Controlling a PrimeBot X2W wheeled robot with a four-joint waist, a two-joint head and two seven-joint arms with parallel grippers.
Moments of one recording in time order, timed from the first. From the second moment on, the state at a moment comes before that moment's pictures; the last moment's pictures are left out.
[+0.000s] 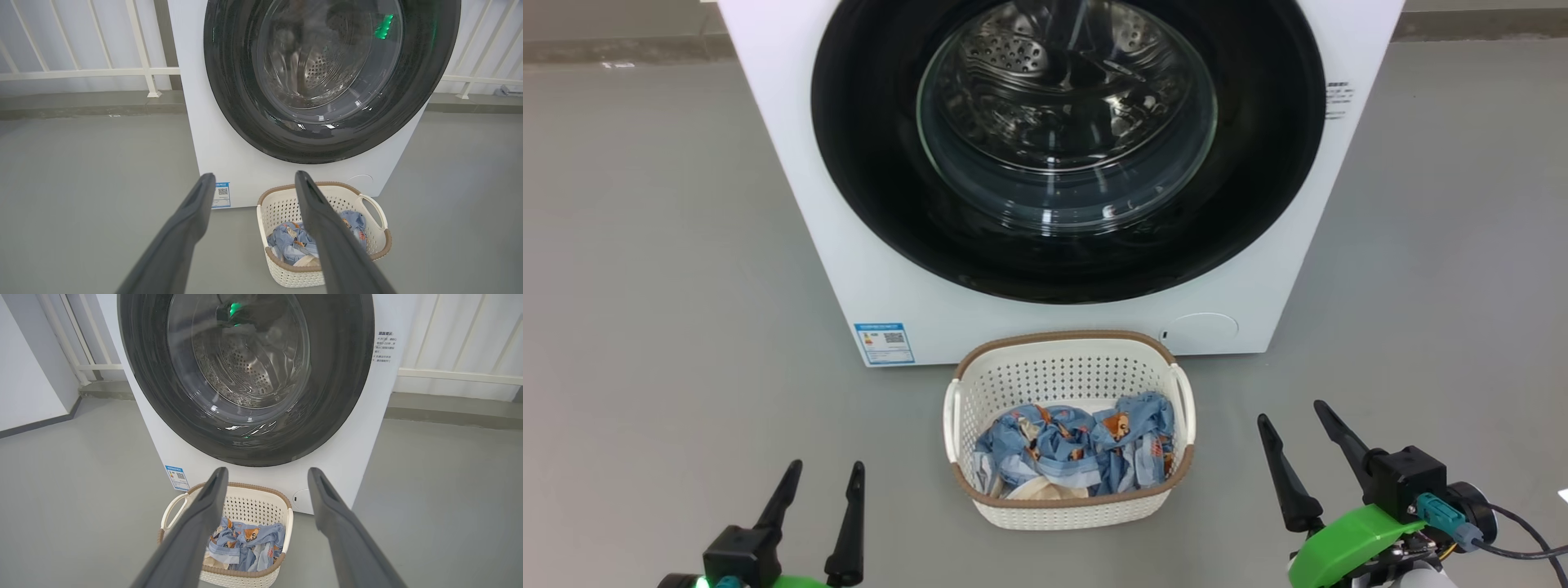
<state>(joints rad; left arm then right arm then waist) -0.07 0.04 -0.12 0.35 -0.16 -0.10 -0.25 -0.13 -0.06 0.01 0.32 0.08 0.13 -0.23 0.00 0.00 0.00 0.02</state>
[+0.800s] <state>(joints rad) -0.09 0.04 -0.12 0.34 -0.15 -0.10 -0.25 -0.13 -0.06 0.00 0.31 0.08 0.13 -0.23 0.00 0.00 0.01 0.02</state>
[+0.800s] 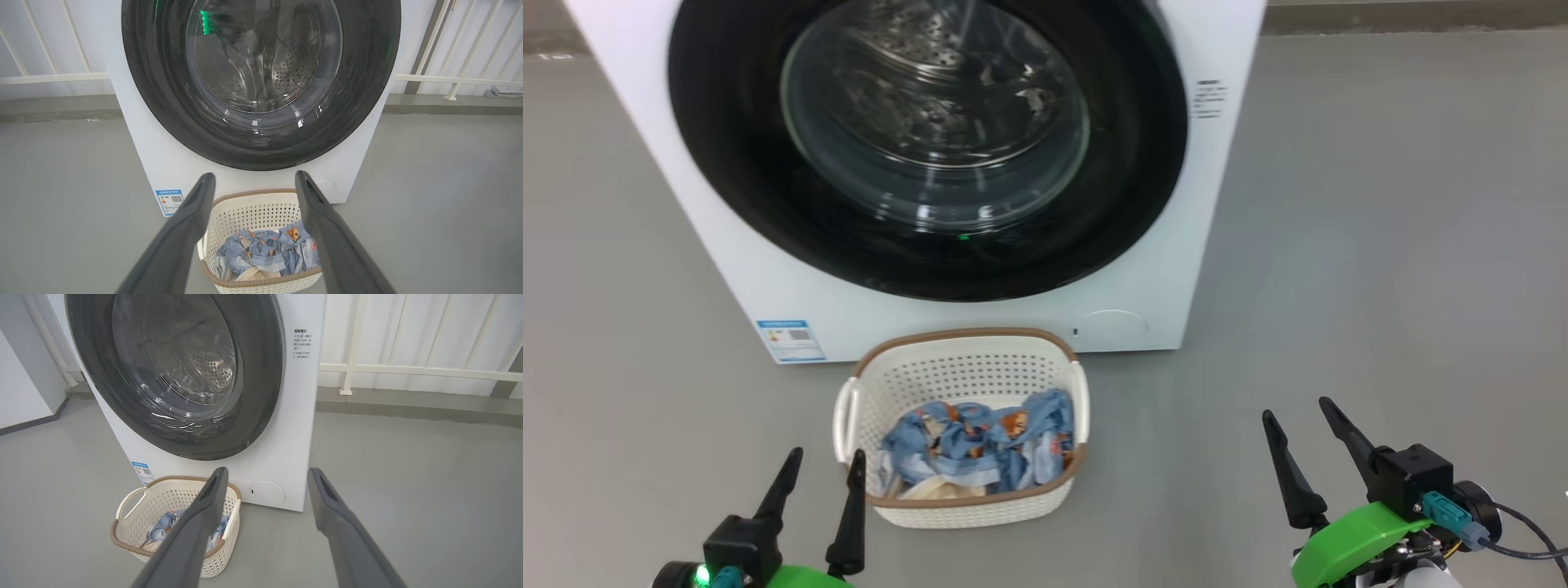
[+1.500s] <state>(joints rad) -0.09 0.04 -0.12 0.32 -0.15 -0.10 -0.25 -0.13 -0.06 -0.01 0.31 0.08 0.13 -0.23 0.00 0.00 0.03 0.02</state>
